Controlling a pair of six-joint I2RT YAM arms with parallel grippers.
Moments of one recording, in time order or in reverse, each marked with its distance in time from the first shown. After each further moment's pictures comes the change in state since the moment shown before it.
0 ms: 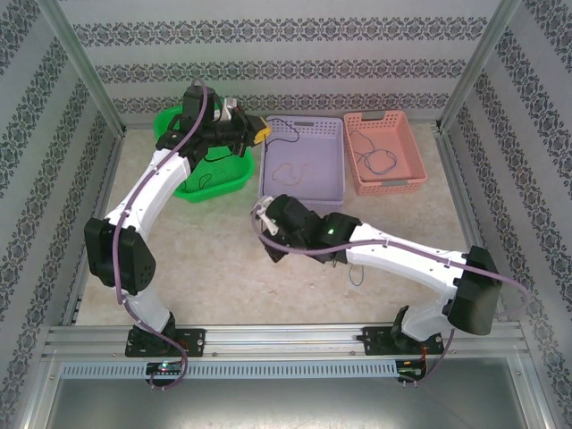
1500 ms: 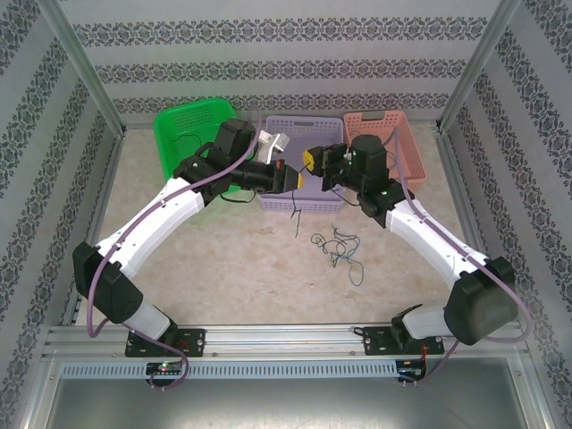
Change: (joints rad) left arm -0.306 -0.185 -0.147 -0.246 -0.049 0.702; right arm -0.586 -0.054 -0.099 0.596 -0.369 1.567
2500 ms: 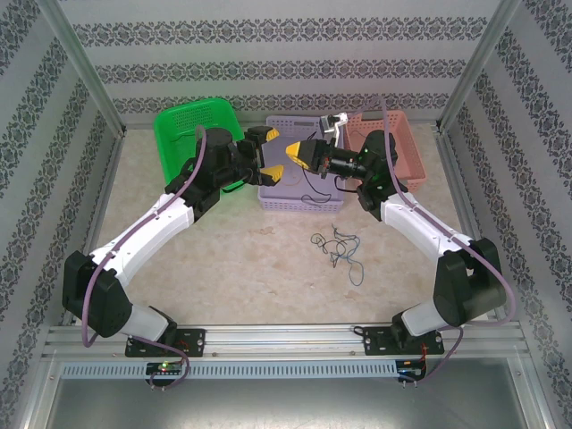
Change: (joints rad) left arm 0.070 -0.101 -0.277 0.541 -0.371 -1.423; right arm -0.060 0.110 -0.026 0.568 -0.626 -0.505
